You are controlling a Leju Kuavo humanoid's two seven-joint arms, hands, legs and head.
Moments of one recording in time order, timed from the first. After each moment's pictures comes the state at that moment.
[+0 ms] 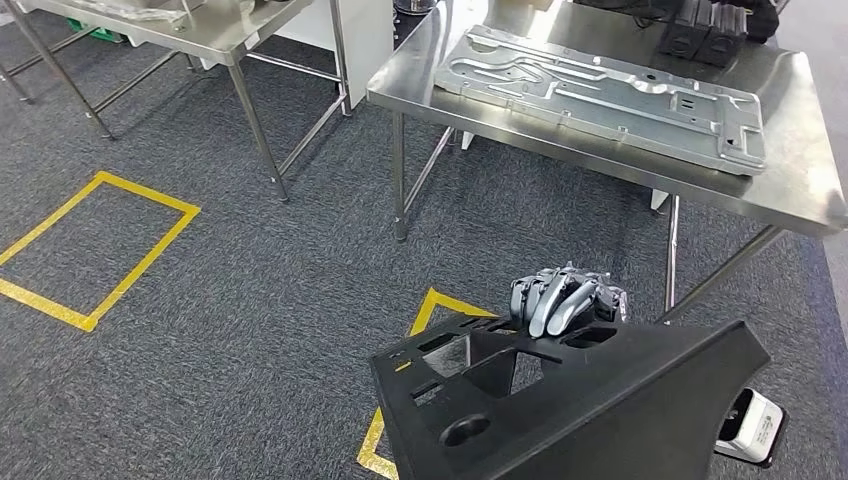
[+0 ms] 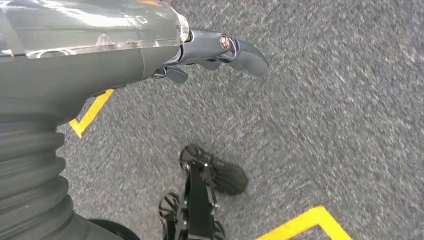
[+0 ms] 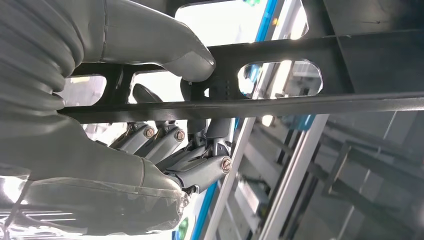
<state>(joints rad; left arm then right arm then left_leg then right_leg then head) -0.08 -0.03 1.38 -0.24 -0.92 -0.01 -0.25 -0.11 -0.06 0.27 -1.94 -0.14 0.39 -0.61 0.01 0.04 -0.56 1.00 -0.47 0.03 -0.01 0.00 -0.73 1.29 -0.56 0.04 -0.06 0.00</state>
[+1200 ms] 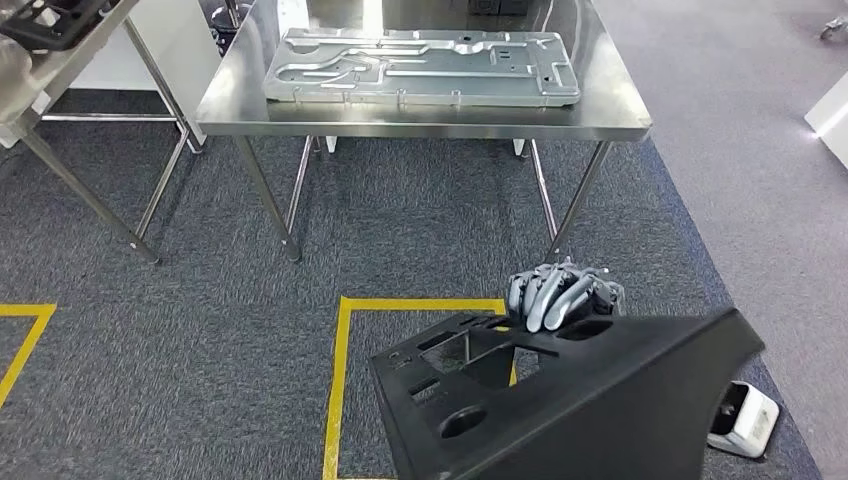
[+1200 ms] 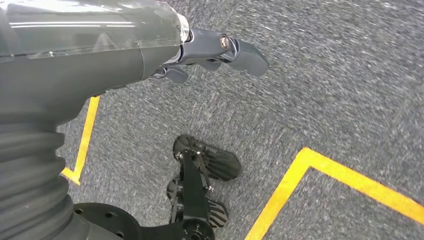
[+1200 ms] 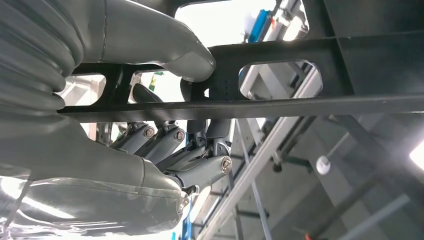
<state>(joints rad) -0.09 -0.03 1.38 -0.24 -0.91 -0.01 -0.26 -0.13 -0.06 0.28 -1.93 -0.14 0.37 -0.61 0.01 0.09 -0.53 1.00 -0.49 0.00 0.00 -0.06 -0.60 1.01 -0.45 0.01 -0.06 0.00</state>
